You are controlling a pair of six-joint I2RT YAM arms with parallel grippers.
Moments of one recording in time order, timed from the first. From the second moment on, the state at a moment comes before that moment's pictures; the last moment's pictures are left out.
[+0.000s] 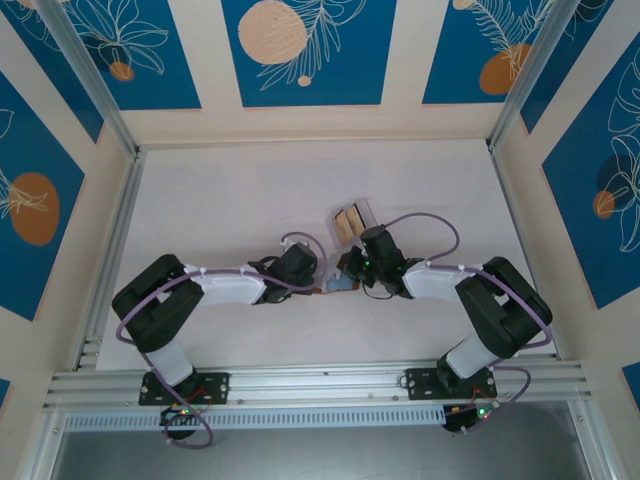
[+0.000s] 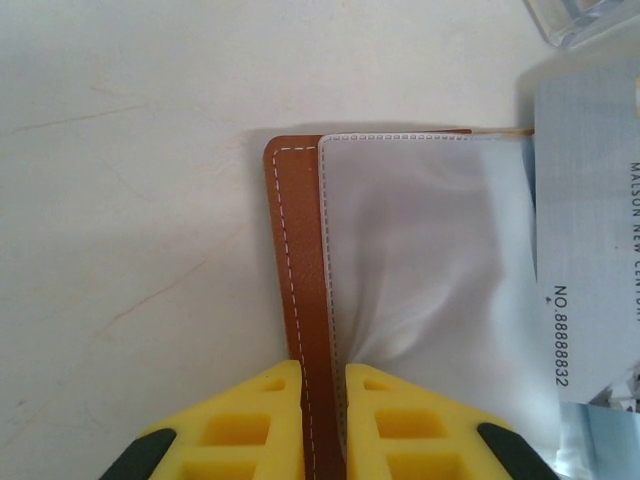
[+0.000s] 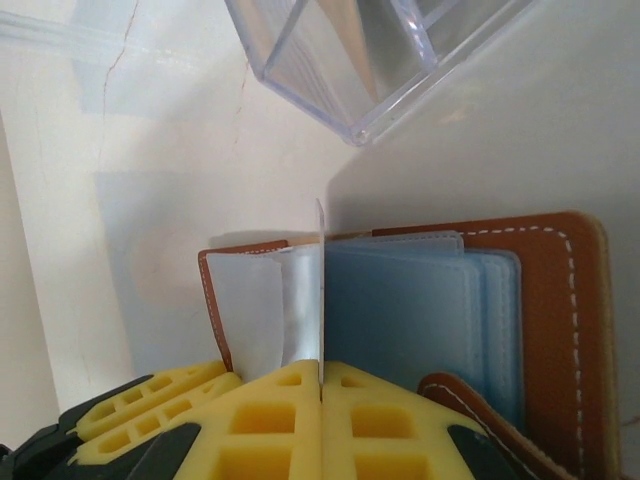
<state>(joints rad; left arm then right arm) -0.87 1.70 0.81 -0.10 -0.19 -0.67 0.58 1.54 0.61 0.17 -0.22 1.08</state>
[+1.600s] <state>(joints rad) -0.90 1.66 0.84 -0.24 -0.11 -0.65 0.65 1.61 0.63 0.13 -0.21 0.98</state>
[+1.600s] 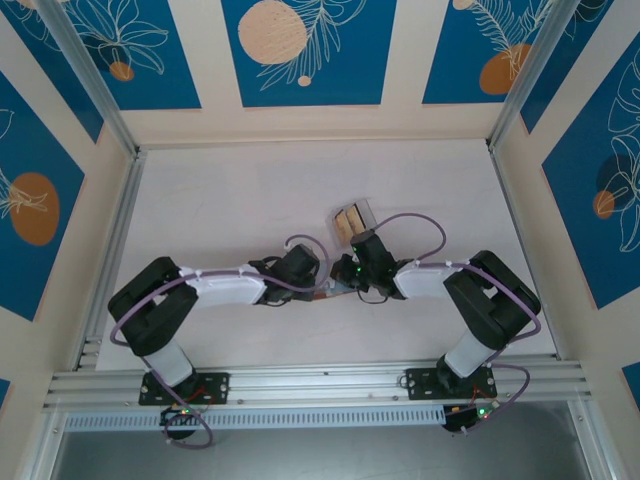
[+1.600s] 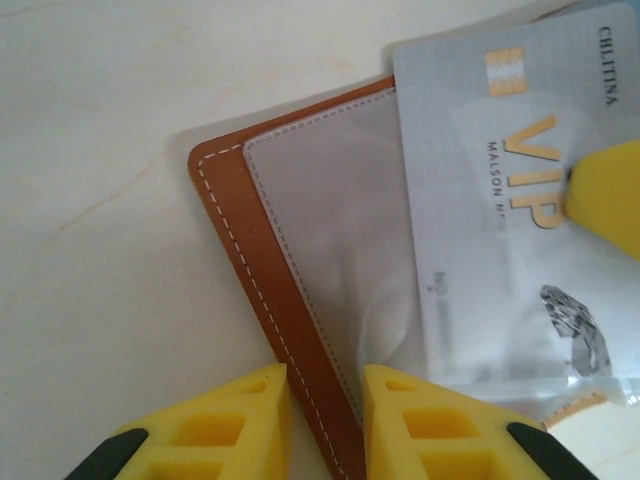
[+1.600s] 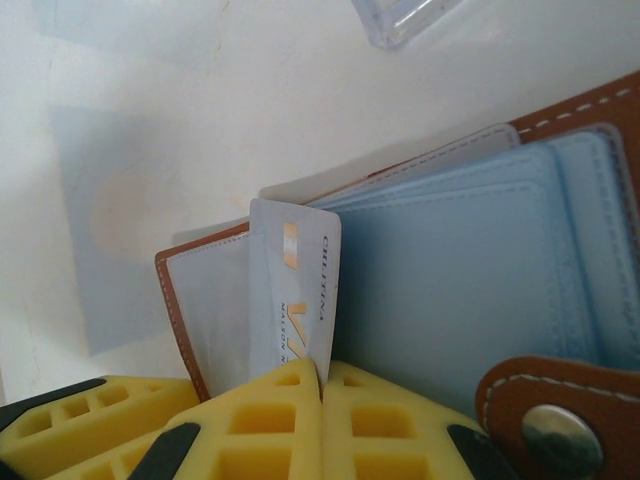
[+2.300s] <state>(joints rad) -0.84 1.69 1.00 -0.36 -0.01 -0.63 0.65 1.62 0.68 0.04 -0.21 0.92</state>
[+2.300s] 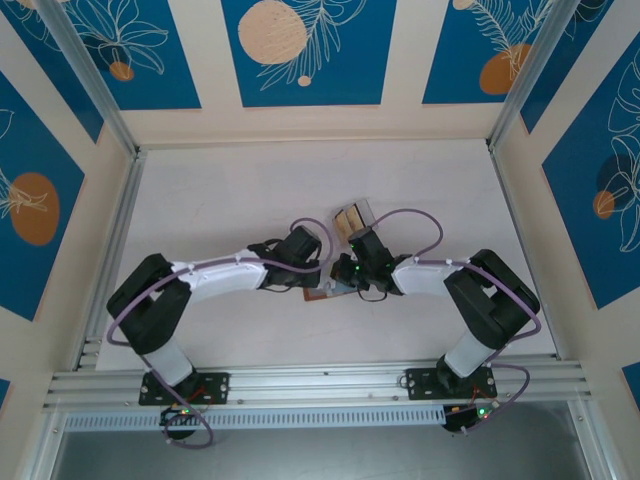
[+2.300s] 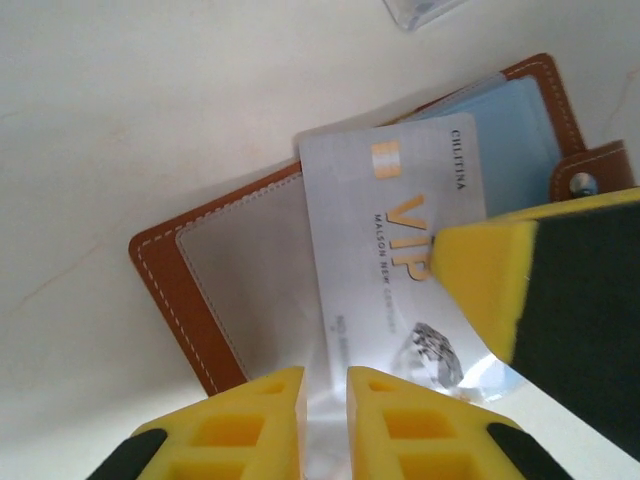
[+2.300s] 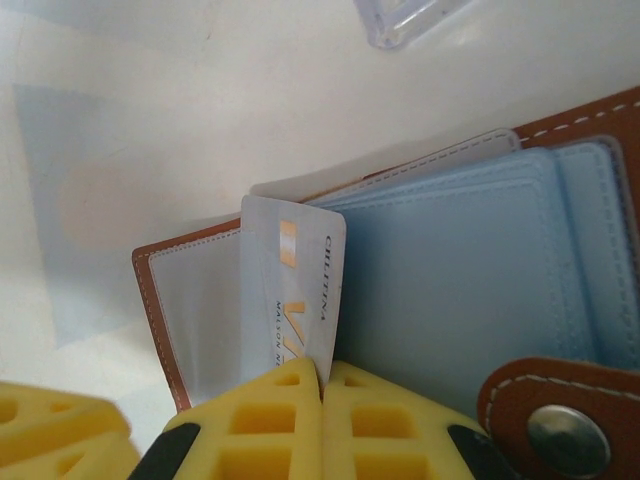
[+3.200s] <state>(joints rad) -0.83 1.76 0.96 -0.27 -0.03 -0.63 0.59 1.65 0.77 -0.11 -0.30 0.77</state>
